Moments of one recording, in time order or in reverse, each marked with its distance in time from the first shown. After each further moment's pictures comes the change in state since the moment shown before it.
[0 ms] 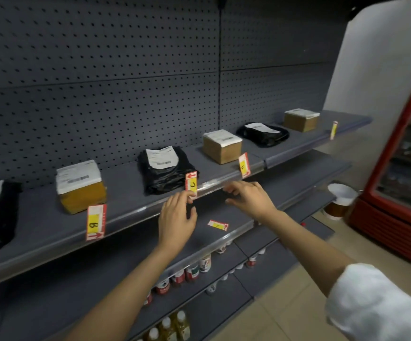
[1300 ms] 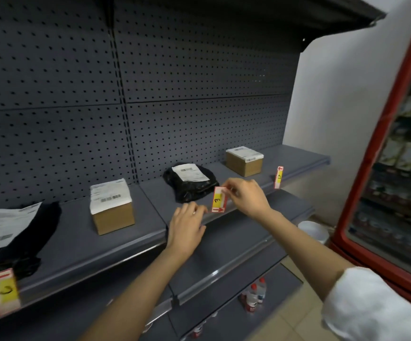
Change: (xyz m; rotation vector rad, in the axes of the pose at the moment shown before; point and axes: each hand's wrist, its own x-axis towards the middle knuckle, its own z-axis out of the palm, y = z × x) left_hand 0.218 0.169 0.324 0.311 -0.194 0.193; right_hand 0.121 0.334 -0.147 -0.015 0.144 0.039
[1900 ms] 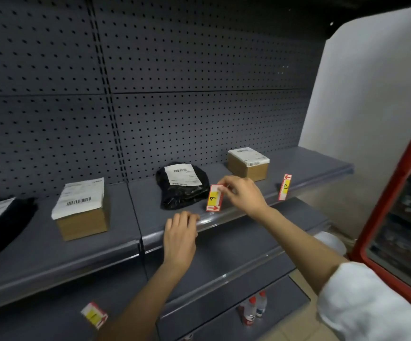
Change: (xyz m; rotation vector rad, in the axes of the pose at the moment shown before) left_hand 0.036 0.029 0.065 0.154 0.001 -0.237; right_hand 0.063 0.080 0.018 0.138 -0.090 -0.112
